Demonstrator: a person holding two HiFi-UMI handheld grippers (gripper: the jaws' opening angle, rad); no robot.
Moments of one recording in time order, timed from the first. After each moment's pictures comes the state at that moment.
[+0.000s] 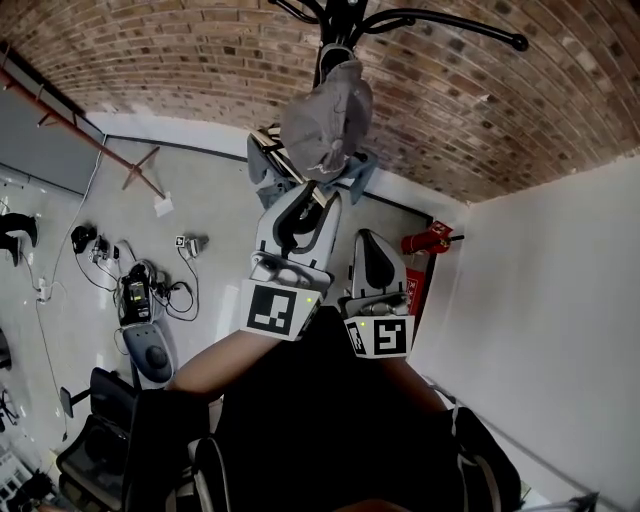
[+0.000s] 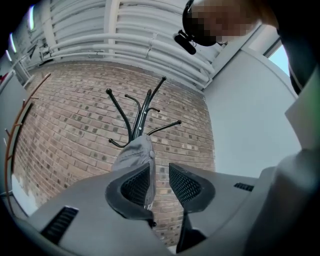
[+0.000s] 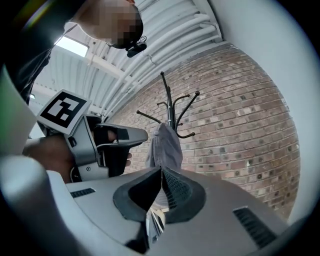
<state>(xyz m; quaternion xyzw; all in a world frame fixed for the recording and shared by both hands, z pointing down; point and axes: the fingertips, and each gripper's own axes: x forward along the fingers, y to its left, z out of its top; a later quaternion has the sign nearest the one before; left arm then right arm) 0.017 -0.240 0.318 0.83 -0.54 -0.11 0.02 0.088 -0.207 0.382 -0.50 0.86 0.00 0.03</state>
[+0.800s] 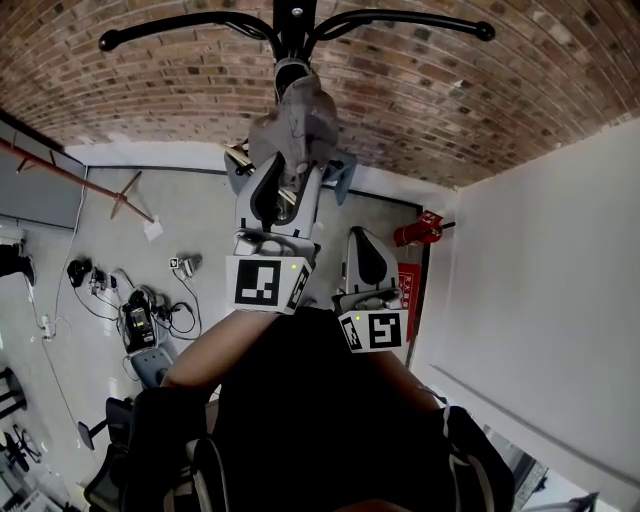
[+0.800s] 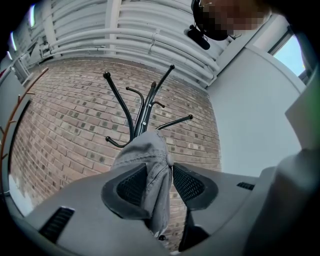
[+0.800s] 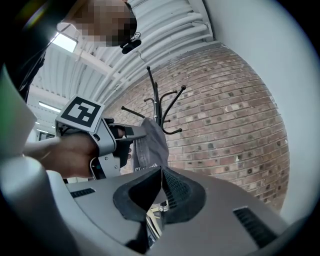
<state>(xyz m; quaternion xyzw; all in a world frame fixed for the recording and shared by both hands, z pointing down) 0.014 -0.317 0.299 0.83 -0.55 -0.13 0.02 0.110 -0.241 0.392 -0.55 0.83 -0.02 0.03</state>
